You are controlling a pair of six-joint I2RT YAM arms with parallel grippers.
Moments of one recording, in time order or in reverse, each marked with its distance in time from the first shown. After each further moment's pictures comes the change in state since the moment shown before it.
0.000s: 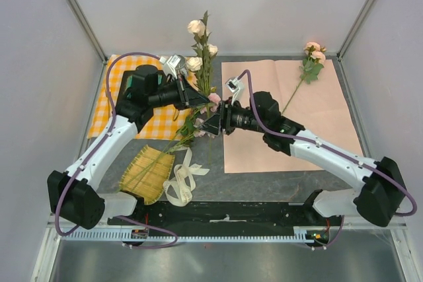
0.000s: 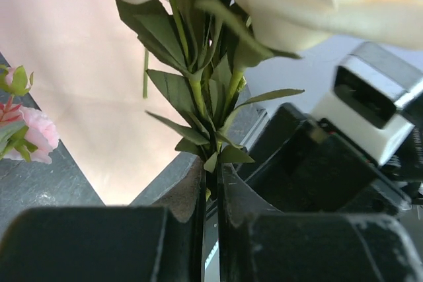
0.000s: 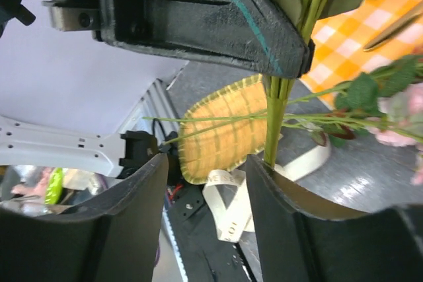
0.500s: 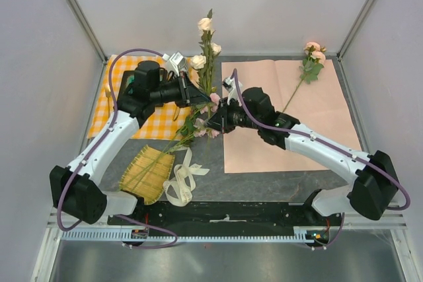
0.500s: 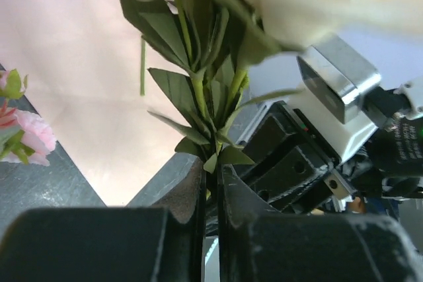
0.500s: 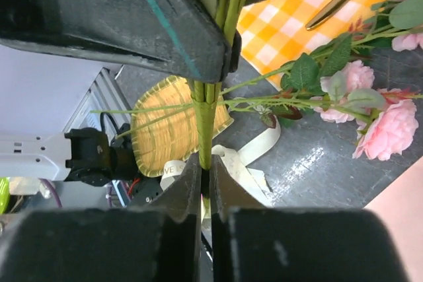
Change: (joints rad) left arm 0.000 0.044 0.063 -0.055 0.034 0.031; right arm -0.013 0.036 0.089 -0.237 0.118 -0.158
